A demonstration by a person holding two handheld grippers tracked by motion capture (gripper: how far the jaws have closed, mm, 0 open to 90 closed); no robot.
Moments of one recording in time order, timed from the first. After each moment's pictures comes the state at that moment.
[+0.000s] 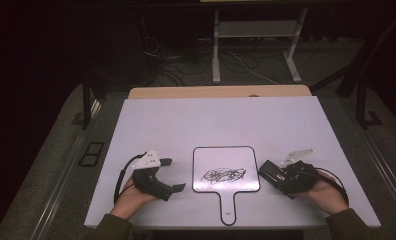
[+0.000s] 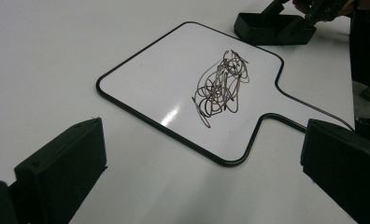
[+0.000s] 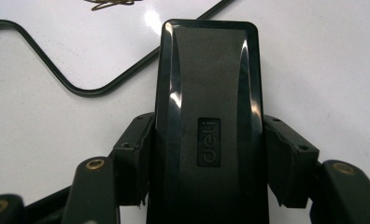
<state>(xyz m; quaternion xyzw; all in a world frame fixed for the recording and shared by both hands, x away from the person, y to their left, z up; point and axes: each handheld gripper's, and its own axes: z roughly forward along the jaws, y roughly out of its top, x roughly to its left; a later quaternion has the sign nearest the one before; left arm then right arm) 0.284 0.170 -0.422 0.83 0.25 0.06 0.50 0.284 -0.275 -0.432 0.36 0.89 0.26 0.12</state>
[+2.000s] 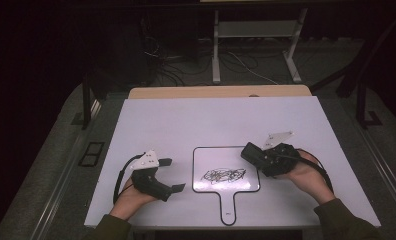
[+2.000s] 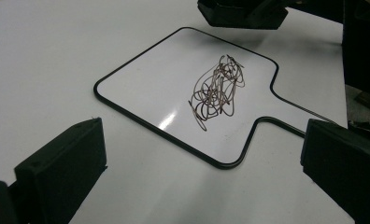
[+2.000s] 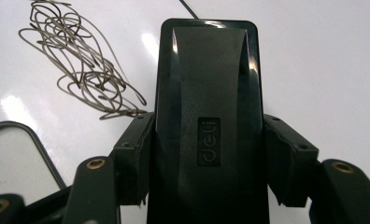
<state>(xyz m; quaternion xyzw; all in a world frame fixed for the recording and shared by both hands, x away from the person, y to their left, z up) 0.283 0.172 -0.422 0.82 0.25 0.06 0.51 0.319 -0.225 -0.398 0.30 0.90 0.27 0.16</state>
